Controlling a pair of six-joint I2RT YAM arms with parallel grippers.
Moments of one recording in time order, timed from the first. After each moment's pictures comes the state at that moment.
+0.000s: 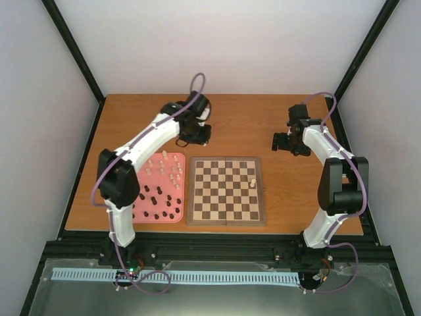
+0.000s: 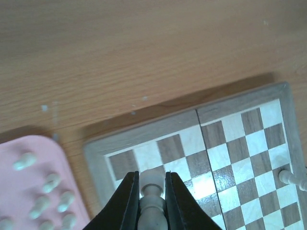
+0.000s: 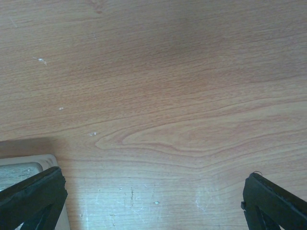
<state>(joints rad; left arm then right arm) -0.53 1.88 1.79 -1.02 0.05 -0.35 0.07 1.75 1.32 -0.79 0.02 0.22</state>
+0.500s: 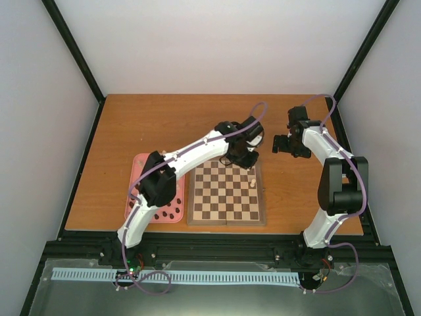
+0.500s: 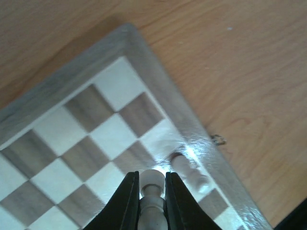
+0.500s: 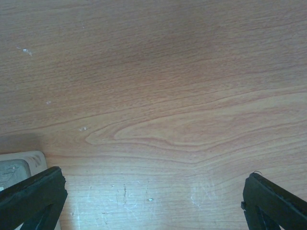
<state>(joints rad) -0.87 2.25 2.10 -1.06 0.13 -0.34 0.07 1.75 1.30 -0.79 0.04 0.22</state>
